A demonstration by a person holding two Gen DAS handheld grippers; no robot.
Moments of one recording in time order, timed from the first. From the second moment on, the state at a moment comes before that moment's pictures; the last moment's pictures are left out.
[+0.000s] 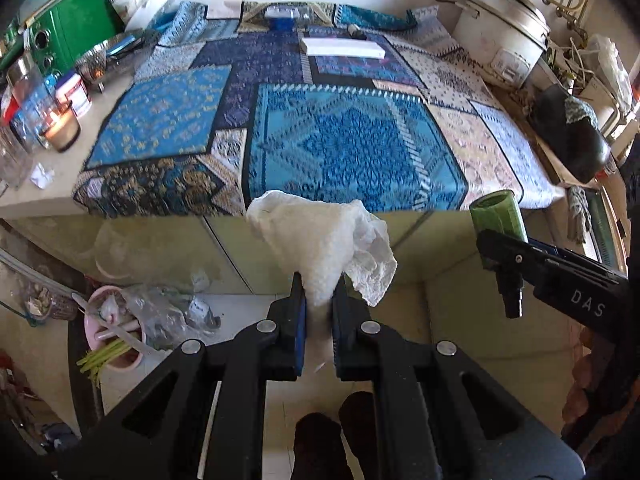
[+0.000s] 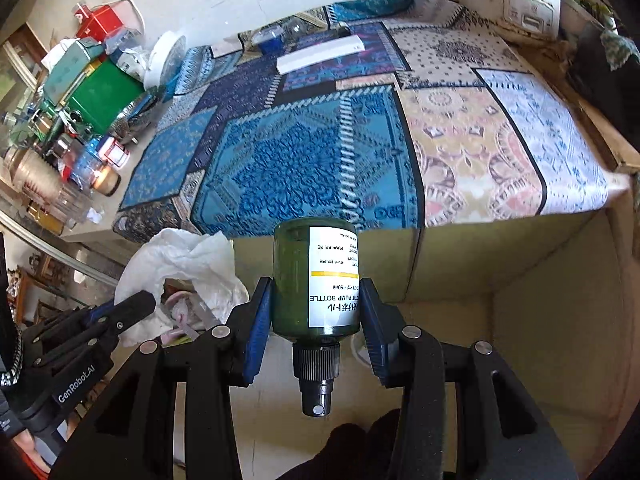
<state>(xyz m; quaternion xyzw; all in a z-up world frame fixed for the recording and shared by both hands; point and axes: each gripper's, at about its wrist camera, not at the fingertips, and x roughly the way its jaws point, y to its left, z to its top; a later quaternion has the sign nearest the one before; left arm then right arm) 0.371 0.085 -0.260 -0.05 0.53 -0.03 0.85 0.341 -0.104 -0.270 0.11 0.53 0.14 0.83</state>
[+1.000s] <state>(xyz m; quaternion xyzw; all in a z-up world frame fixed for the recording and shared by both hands) 0.412 0.029 -0.821 -0.09 0.68 -0.02 0.72 0.356 -0.135 -0.777 0.15 0.67 0.11 0.71</state>
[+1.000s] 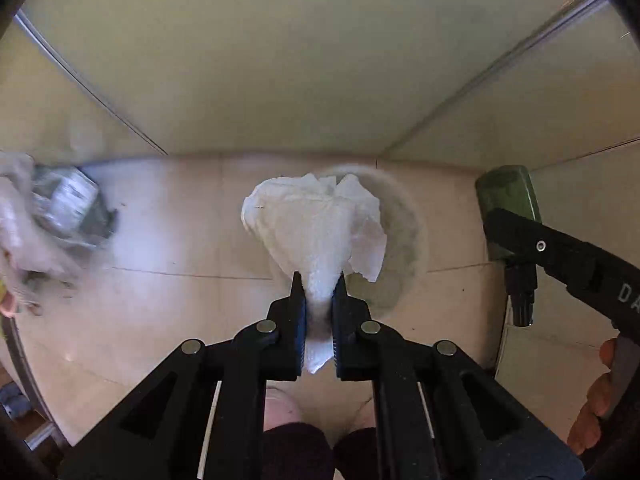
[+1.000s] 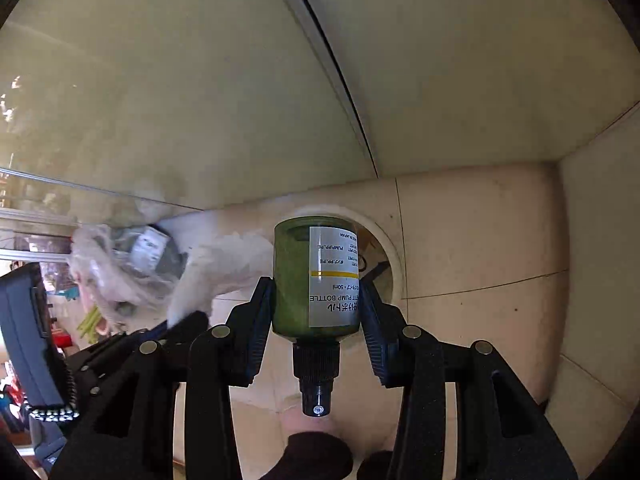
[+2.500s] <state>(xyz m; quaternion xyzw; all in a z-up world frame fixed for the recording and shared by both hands) 0.395 0.059 -0.300 -0.03 0.52 -0.04 0.85 0.341 -0.143 -0.286 0.12 0.55 0.14 0.82</state>
